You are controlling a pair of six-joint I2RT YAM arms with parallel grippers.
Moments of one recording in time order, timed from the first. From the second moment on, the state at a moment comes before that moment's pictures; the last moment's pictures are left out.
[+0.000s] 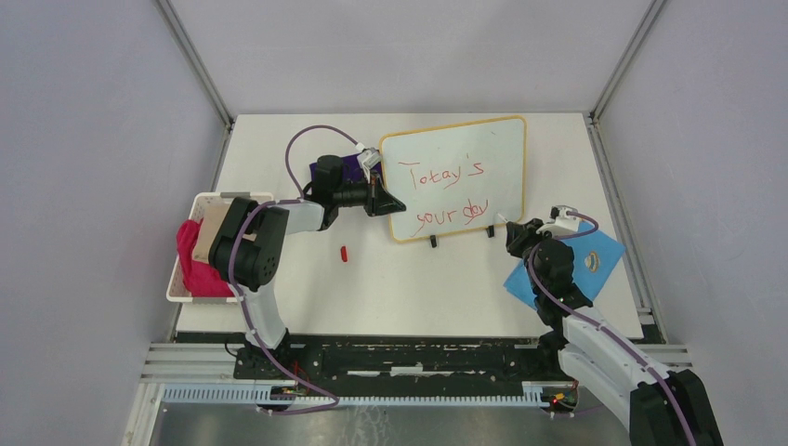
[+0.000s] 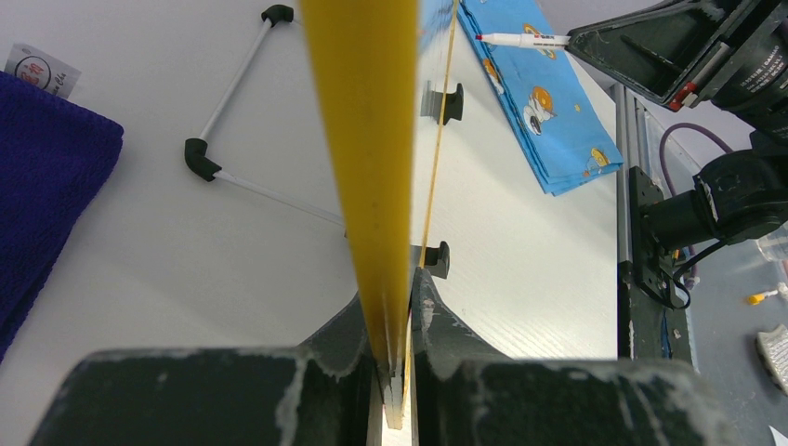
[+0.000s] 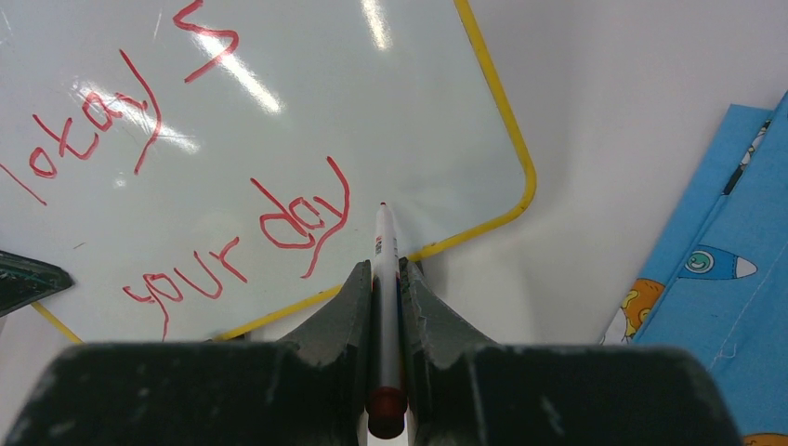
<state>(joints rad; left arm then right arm) -0.33 1.89 0.96 0.52 0.97 -0.22 0.33 0.79 0.17 0.44 0.29 0.51</state>
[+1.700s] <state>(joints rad) -0.34 1.89 0.98 0.50 0.97 -0.21 0.28 0.97 0.18 0.58 0.27 0.52</state>
